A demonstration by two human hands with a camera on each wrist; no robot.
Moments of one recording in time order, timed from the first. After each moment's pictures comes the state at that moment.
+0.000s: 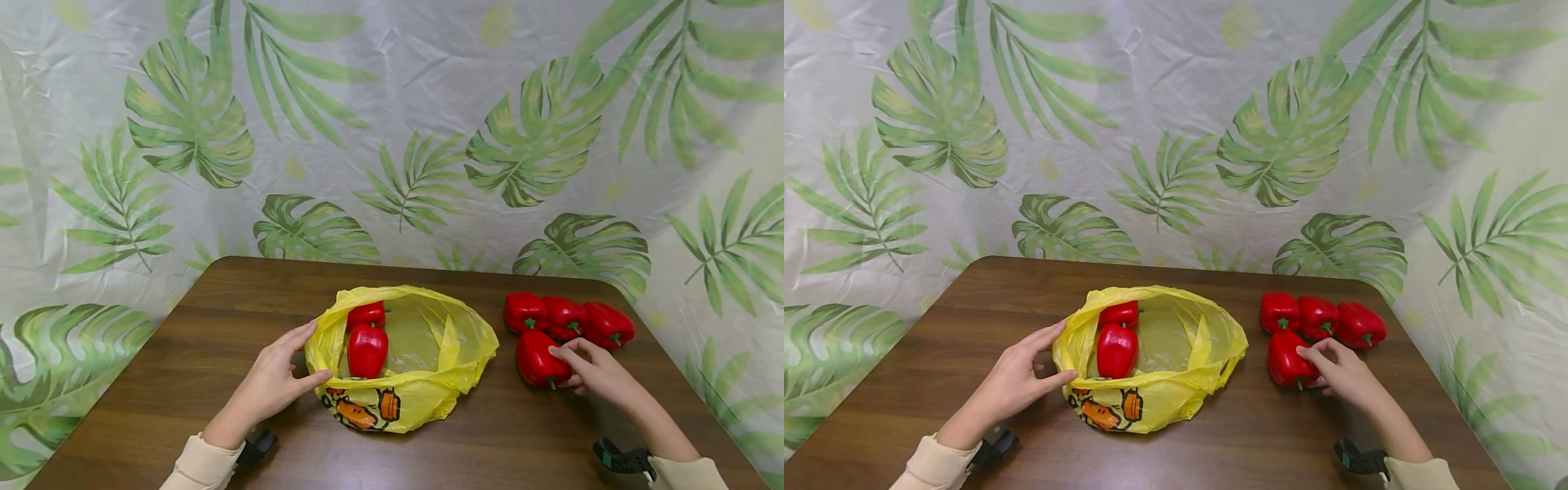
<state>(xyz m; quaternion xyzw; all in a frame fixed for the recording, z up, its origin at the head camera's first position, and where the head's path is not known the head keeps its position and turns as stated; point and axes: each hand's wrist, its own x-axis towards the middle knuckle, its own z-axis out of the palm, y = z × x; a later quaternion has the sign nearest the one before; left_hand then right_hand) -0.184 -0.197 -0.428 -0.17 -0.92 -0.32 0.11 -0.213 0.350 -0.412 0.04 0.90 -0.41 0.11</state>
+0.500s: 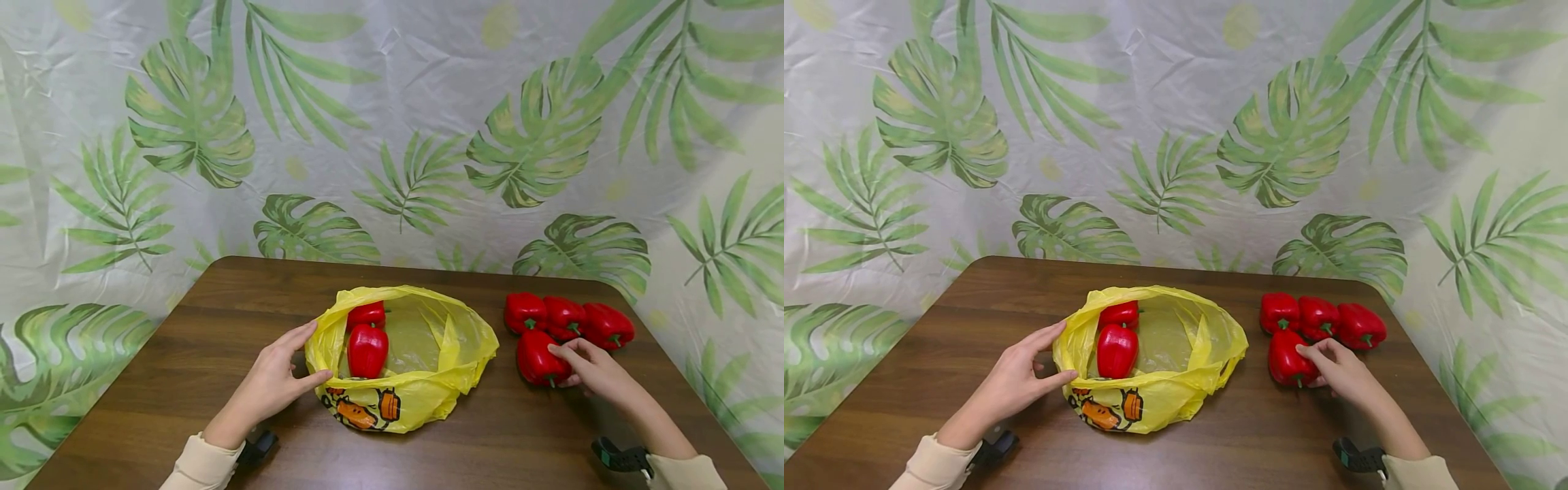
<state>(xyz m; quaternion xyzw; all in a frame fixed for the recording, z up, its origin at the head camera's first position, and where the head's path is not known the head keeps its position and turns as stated) -0.184 -0.196 -0.428 -0.17 -0.92 -0.32 0.11 -0.213 0.348 -0.410 0.05 0.90 -0.41 0.12</state>
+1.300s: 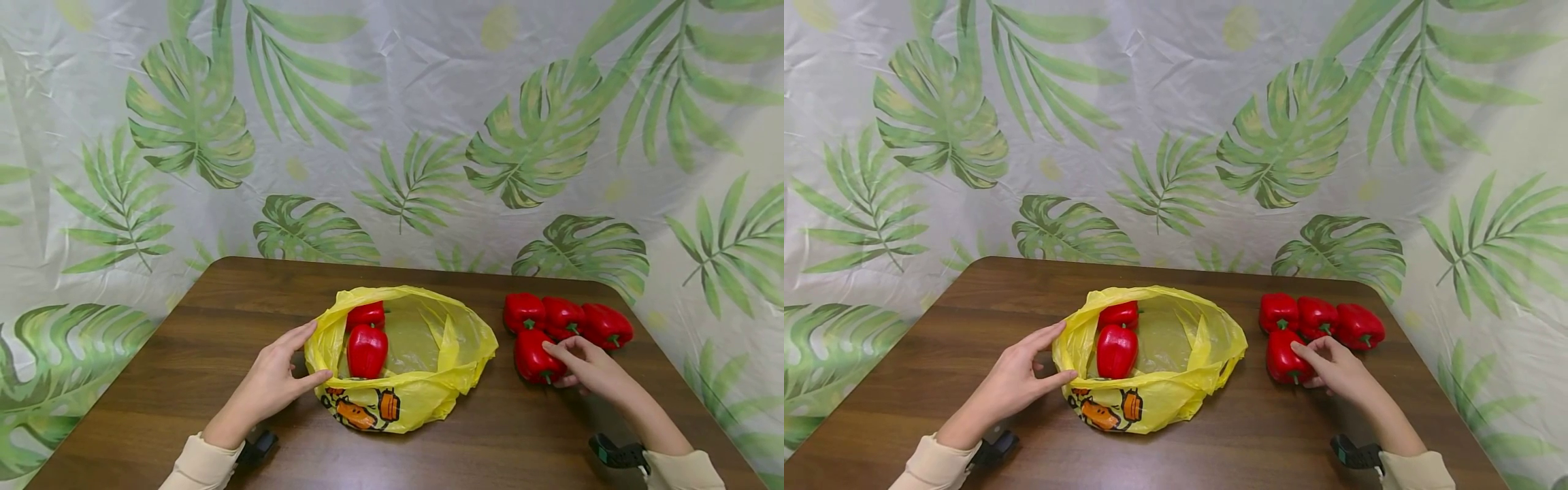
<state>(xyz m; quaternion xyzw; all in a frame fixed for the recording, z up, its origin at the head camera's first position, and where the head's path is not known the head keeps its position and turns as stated) -0.183 -0.196 -0.426 -0.17 -0.92 -0.33 0.12 -0.214 0.346 -0.407 0.04 0.91 -0.40 0.12</state>
